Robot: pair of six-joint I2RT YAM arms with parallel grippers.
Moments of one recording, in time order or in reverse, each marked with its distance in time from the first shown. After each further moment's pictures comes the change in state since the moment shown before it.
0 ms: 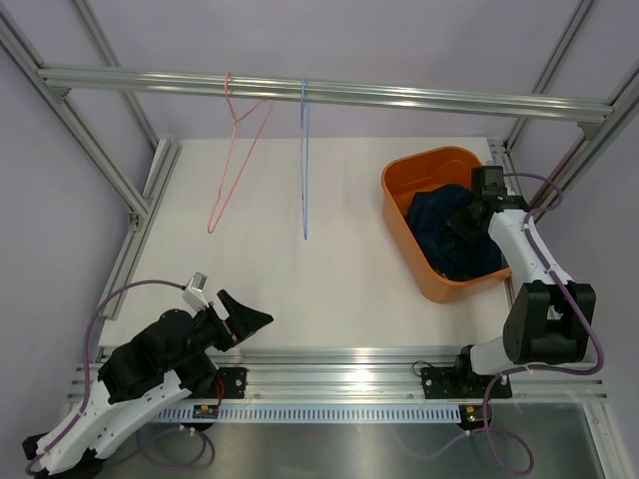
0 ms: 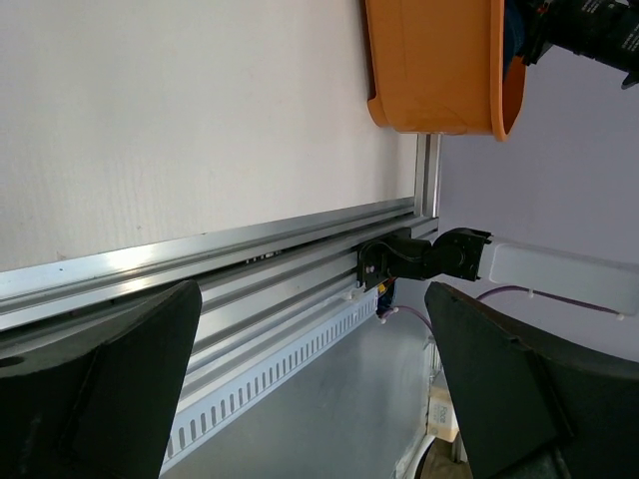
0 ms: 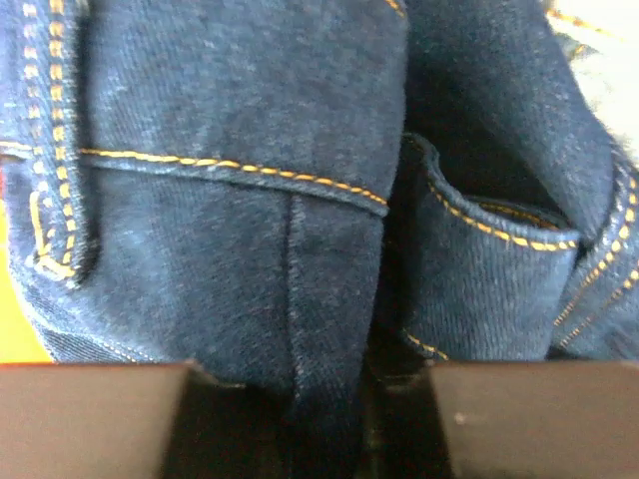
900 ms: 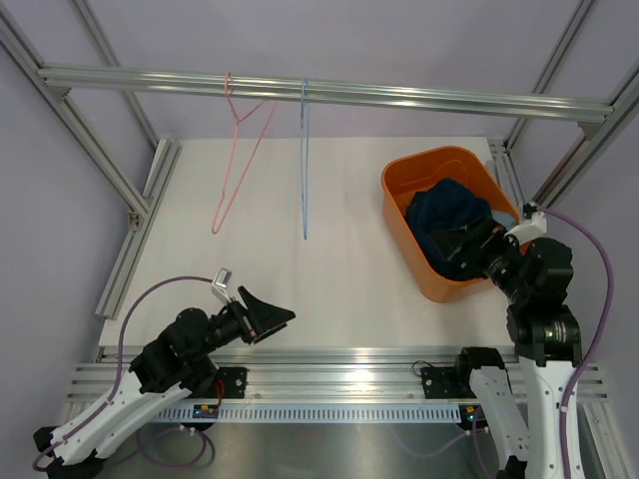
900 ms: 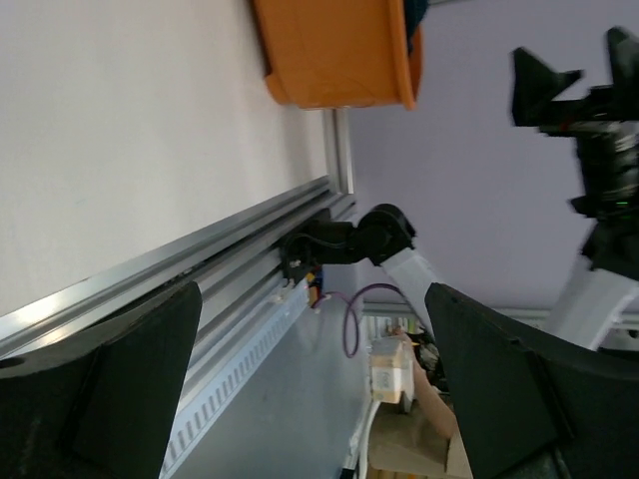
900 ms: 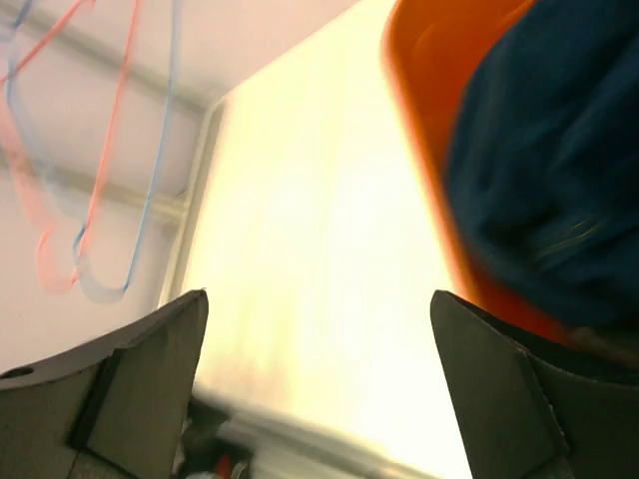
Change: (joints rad) left arm 0.000 0.000 -0.231 0.441 0.148 -0.056; right arm -0.006 -0.855 -0.147 0.035 -0.415 -0.069
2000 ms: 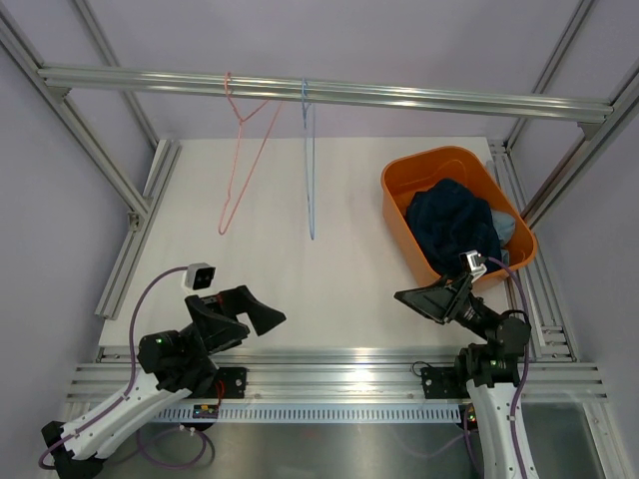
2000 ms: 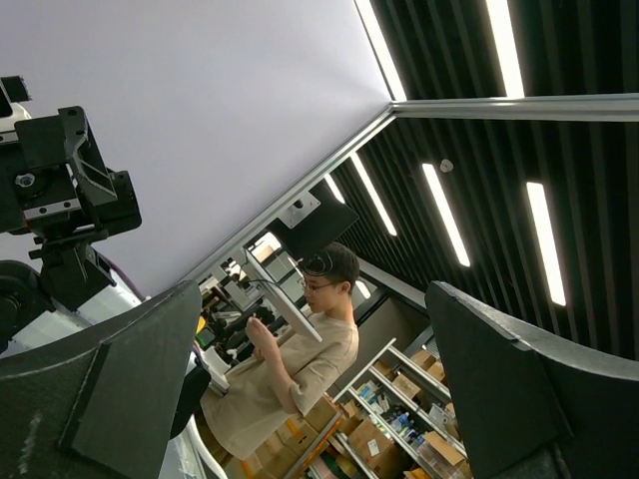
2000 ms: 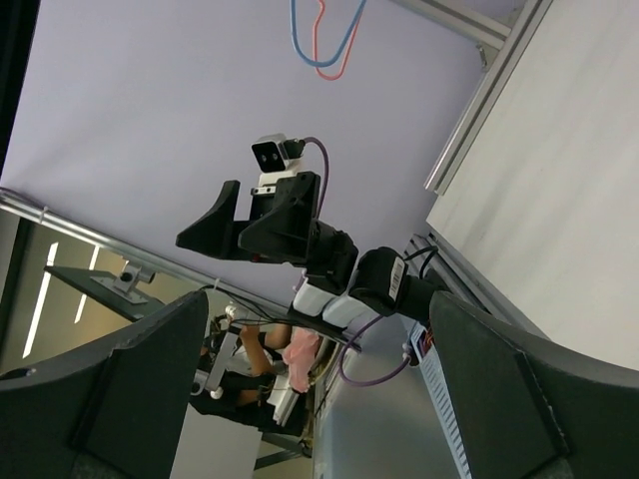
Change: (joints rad) left arm 0.000 0.000 -0.190 1.147 0.240 -0.238; right arm 0.047 -0.578 -0.935 1.110 -0.630 0.951
